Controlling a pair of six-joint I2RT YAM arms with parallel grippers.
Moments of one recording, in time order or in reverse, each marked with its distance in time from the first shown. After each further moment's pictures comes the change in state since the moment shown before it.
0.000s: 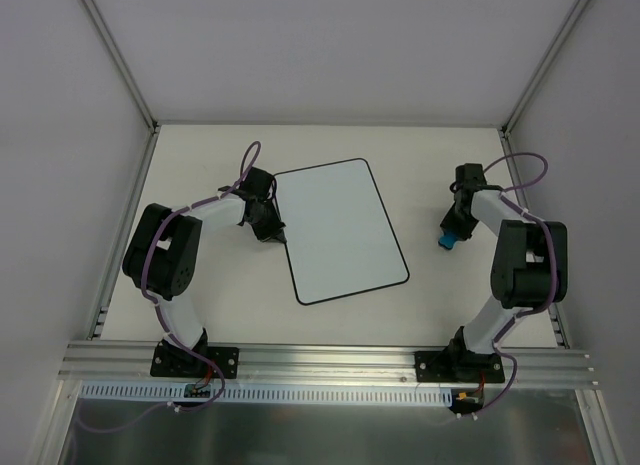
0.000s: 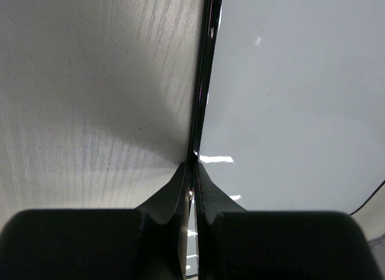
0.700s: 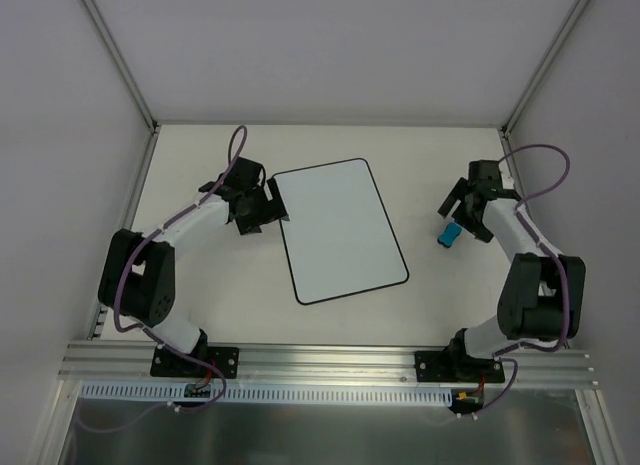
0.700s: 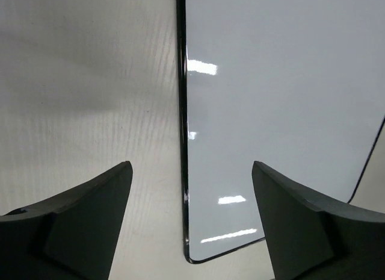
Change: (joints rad) left arm 0.013 -0.174 0.001 -0.044 -0.081 0.082; right arm -0.020 -0.140 -0.040 -0.005 -0.006 -0.007
